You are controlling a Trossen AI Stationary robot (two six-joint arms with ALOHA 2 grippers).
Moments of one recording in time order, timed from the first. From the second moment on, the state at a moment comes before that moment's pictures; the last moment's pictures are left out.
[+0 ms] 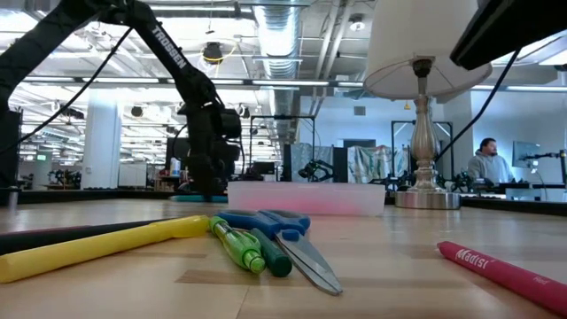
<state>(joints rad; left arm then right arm) 0.87 2.04 1.37 -0.80 0.14 0.80 0.85 1.92 1.43 -1.04 0.86 0.73</state>
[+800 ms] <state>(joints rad) 0.79 2.03 1.36 -0.82 0.01 0.72 0.86 1.92 1.43 -1.05 0.87 0.73</state>
